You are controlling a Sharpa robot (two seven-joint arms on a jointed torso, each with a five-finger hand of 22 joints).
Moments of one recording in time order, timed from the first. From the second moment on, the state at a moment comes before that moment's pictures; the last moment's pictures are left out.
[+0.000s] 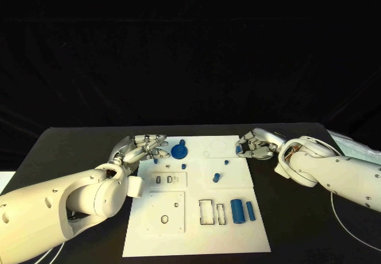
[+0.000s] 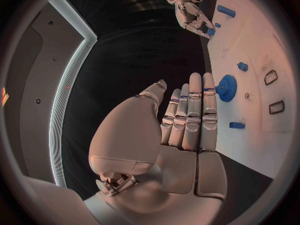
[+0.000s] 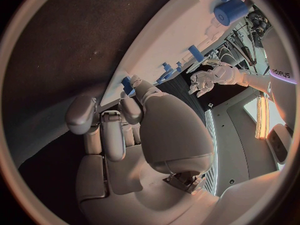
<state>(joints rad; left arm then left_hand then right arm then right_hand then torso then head) 1.17 -0.92 -0.01 1.69 0.00 -0.48 0.42 1.37 -0.05 0.21 0.13 0.17 1.02 0.20 0.07 0.07 1.14 0.13 0.08 0.07 1.17 0.08 0.38 0.37 0.16 1.13 0.18 0.24 0.14 1.23 -0.84 -0.01 1.26 -1.25 -0.28 0.13 1.34 -0.08 0.26 0.02 0.17 0.99 0.15 0.10 0.08 1.33 0.05 1.12 1.20 1.46 -0.01 1.48 1.31 0.12 1.29 0.09 1.28 0.95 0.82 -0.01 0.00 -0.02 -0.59</state>
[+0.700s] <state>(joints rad) 1.17 -0.92 -0.01 1.69 0.00 -0.48 0.42 1.37 -0.05 0.21 0.13 0.17 1.02 0.20 0.07 0.07 1.14 0.13 0.08 0.07 1.17 0.08 0.38 0.37 0.16 1.13 0.18 0.24 0.14 1.23 -0.83 -0.01 1.26 -1.24 -0.28 0.12 1.34 -0.05 0.30 0.01 0.16 1.08 0.12 0.13 0.09 1.35 0.04 1.14 1.22 1.47 -0.03 1.48 1.31 0.12 1.29 0.08 1.29 0.96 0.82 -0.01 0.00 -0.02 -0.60</state>
